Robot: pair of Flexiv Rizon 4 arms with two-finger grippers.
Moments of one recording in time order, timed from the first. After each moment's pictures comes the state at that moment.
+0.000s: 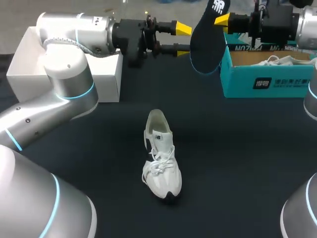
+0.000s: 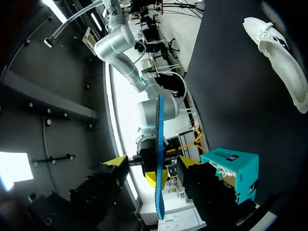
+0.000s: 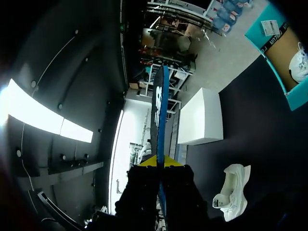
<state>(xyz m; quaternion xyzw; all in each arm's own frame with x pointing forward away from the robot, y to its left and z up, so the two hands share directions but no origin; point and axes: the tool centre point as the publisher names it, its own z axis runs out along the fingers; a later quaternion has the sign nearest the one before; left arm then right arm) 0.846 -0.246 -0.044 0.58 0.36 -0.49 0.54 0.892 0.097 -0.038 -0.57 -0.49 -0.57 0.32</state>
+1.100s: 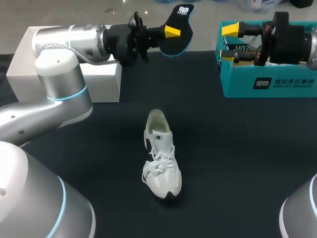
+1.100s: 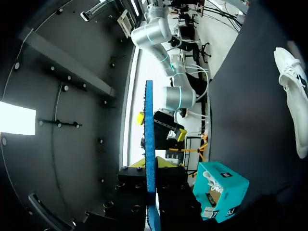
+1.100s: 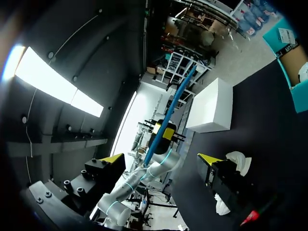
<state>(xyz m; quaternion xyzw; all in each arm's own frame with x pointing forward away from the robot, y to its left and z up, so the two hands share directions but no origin) 0.865 -0.214 -0.044 0.46 0.43 -0.60 0.49 0.801 0.083 -0.041 -0.48 -0.56 -0.60 0.32</state>
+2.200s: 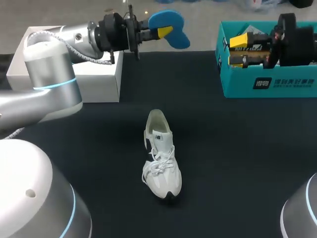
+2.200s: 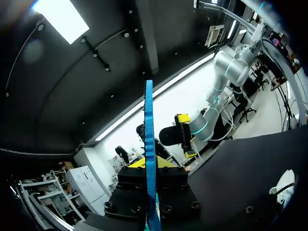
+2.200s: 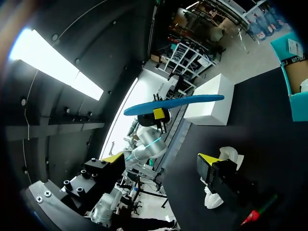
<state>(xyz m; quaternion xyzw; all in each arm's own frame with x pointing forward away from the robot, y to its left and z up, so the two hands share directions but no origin) 0.876 -0.197 -0.034 0.20 0.58 -0.75 0.23 0.781 0.070 -0.052 -0.44 -0.62 -0.58 0.31</state>
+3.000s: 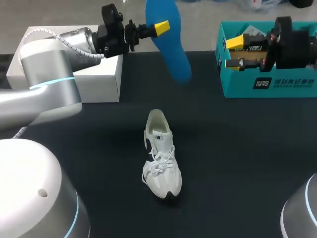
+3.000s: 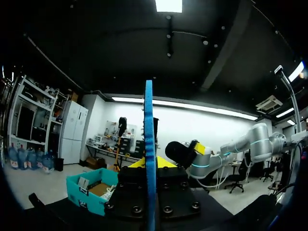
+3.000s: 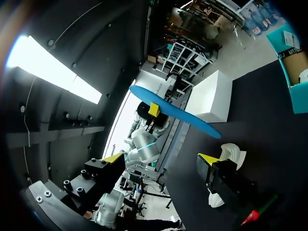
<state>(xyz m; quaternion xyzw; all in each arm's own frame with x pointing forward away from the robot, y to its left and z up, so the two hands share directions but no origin) 0.879 -0.190 -0.039 -0.09 0.61 -0.79 -0.03 0.780 0.078 -0.057 -0.45 -0.61 -0.57 0.32</state>
